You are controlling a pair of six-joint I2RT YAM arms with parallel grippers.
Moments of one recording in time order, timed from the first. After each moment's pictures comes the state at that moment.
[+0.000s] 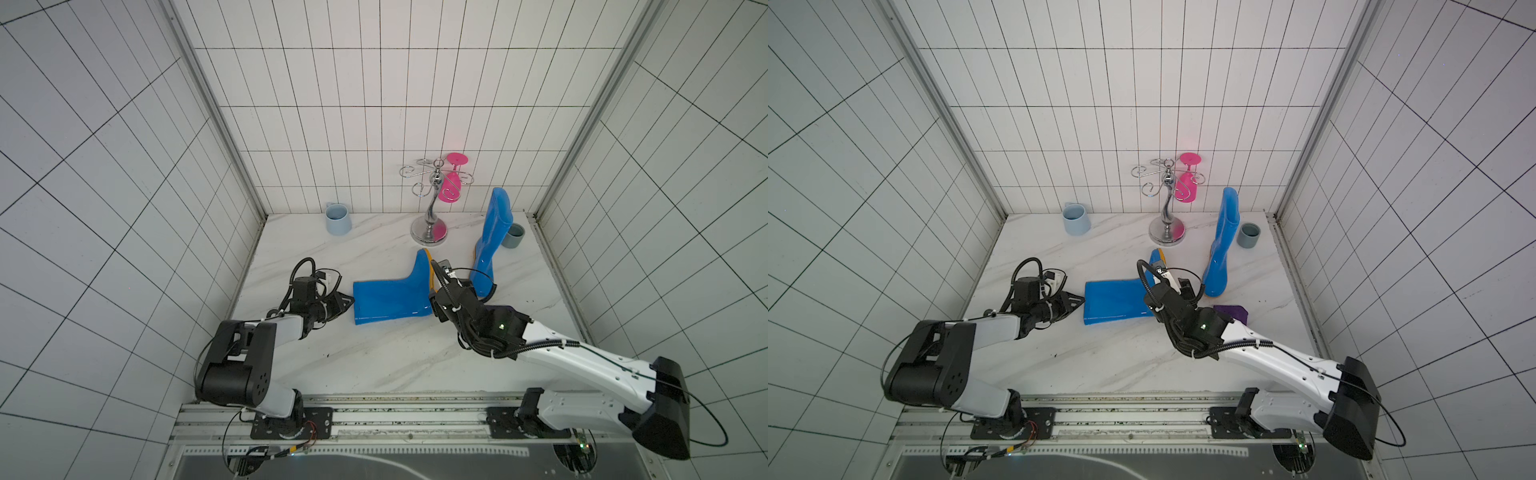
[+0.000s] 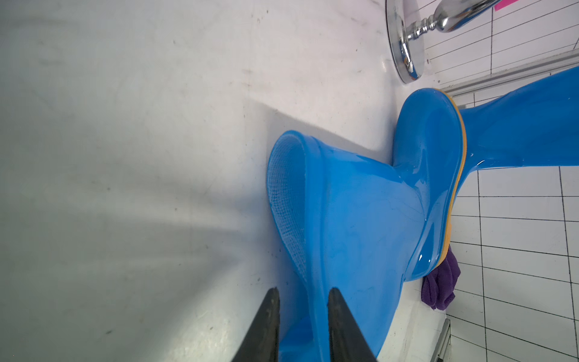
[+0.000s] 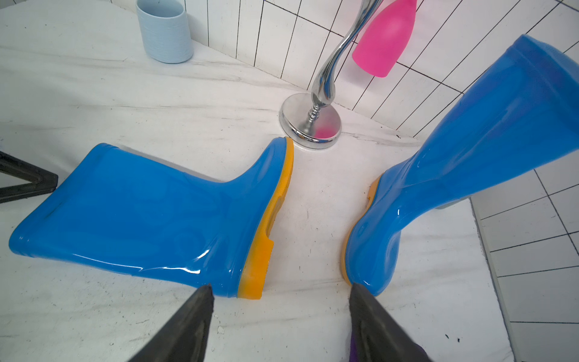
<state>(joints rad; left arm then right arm) -0.08 1.52 0.49 0.27 0.63 -0.65 0.98 1.18 0.94 -0.44 0.72 0.22</state>
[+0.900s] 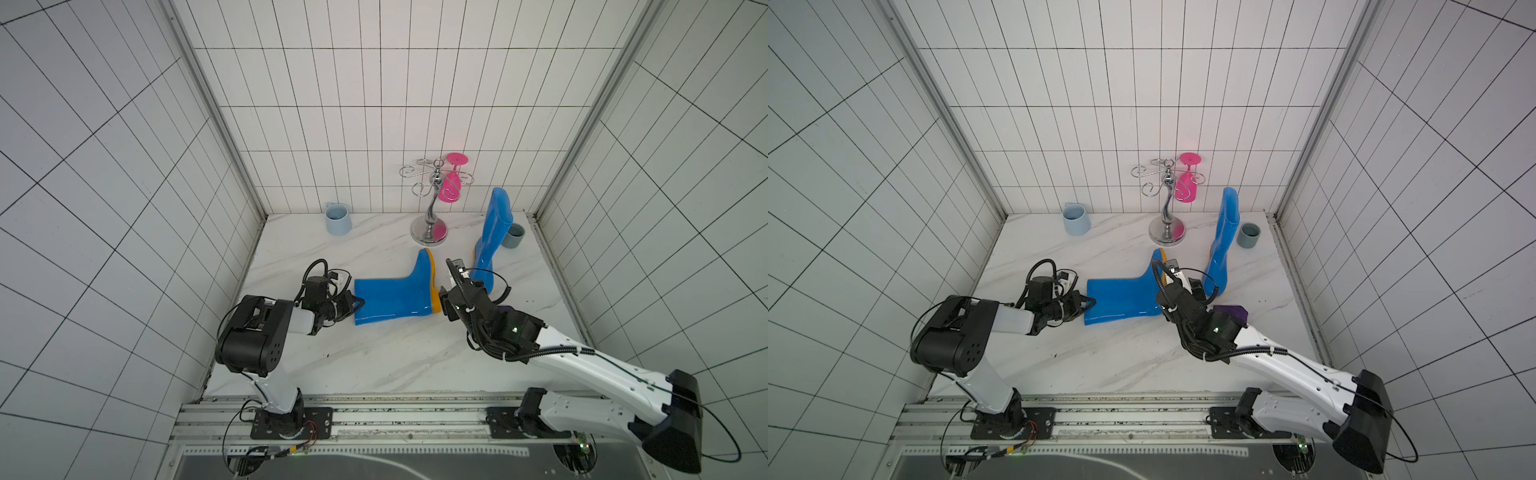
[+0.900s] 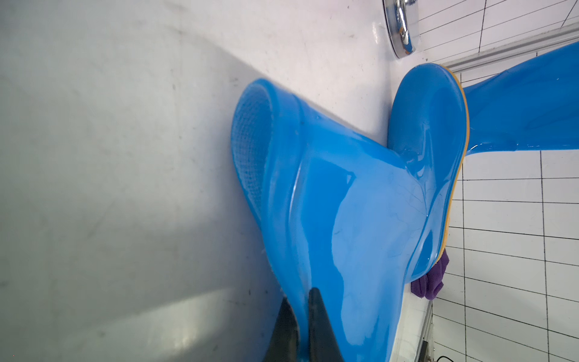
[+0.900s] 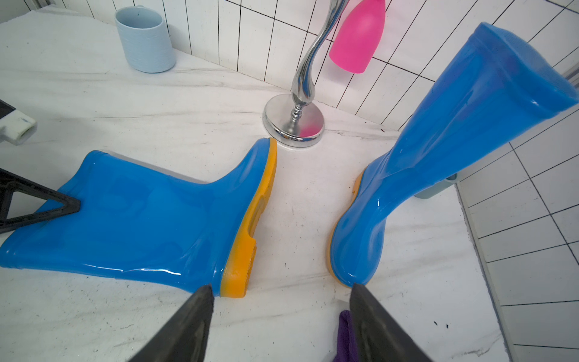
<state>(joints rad) -0.15 1.68 0.52 0.44 0.68 -0.72 0.94 1.08 0.88 -0.44 0.72 0.23</state>
